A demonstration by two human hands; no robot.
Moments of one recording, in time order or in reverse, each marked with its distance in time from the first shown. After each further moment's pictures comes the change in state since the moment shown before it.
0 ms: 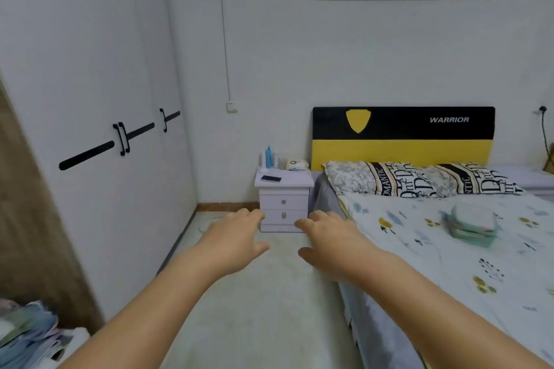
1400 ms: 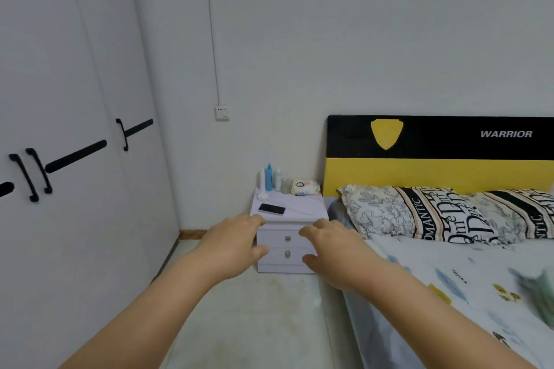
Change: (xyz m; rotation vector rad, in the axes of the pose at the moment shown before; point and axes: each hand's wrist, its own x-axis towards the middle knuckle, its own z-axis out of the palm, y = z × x) left_hand 0.445 -0.130 0.016 -0.021 -0.033 -0.022; right_hand 0.434 0.142 0.007 0.016 -0.011 0.014
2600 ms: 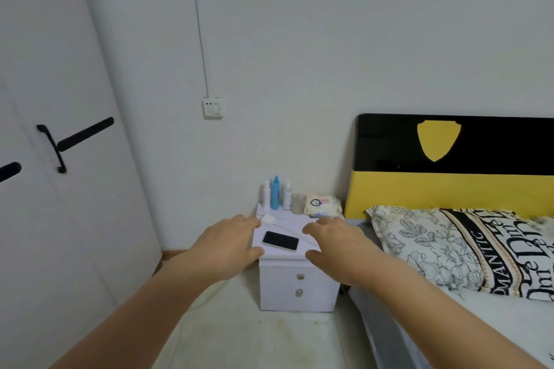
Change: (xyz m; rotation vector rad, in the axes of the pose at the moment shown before) left_hand 0.375 -0.160 -0.003 0.002 -0.110 -0.025; right_hand 0.404 0.065 0.004 0.035 -0.079 0.032
